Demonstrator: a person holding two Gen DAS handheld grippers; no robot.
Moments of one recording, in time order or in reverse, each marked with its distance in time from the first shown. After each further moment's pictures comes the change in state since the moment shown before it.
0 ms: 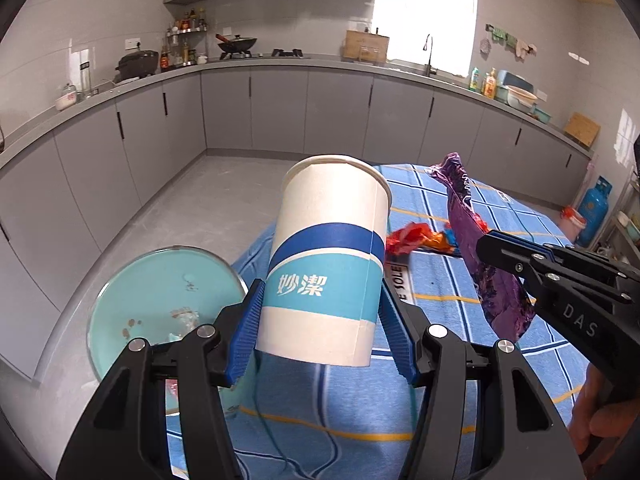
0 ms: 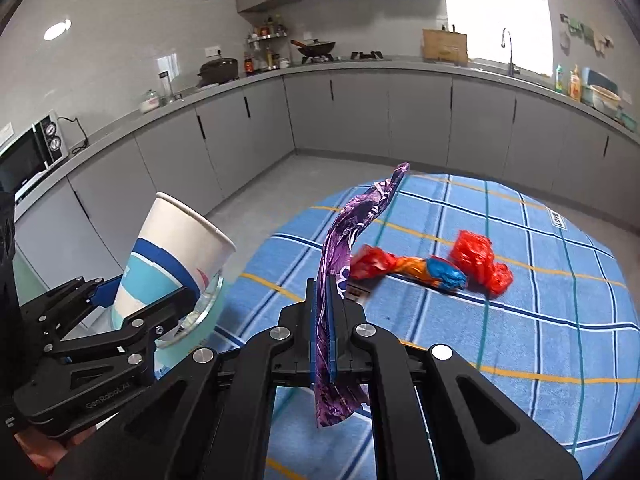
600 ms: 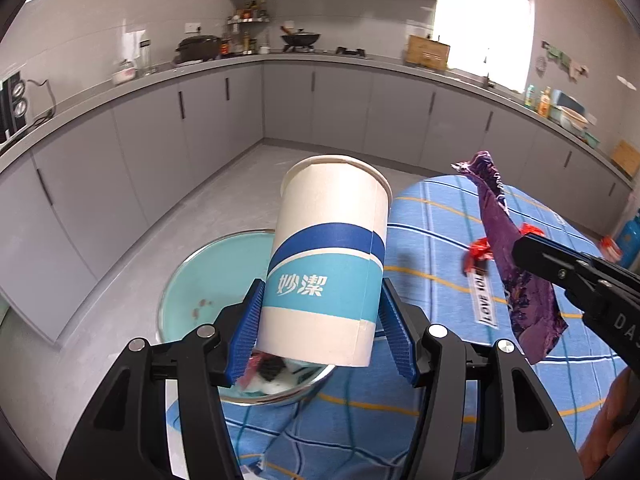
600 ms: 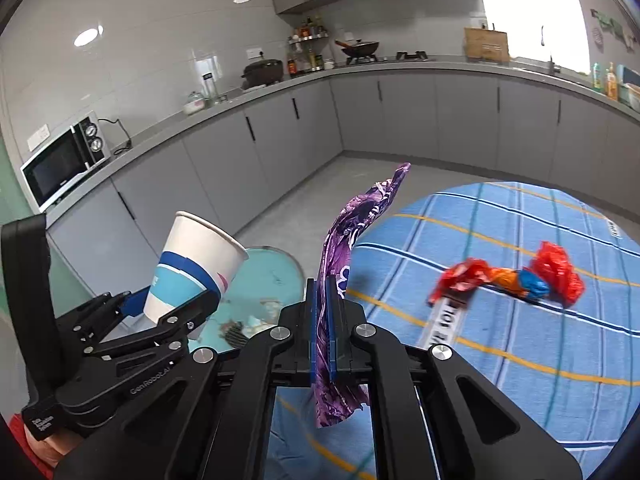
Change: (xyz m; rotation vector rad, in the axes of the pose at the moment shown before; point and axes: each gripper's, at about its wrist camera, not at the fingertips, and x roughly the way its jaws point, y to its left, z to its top) left arm -0.018 0.074 -0.011 -0.119 0.012 0.172; right arm 0.016 0.069 0.012 -0.011 0.001 0.168
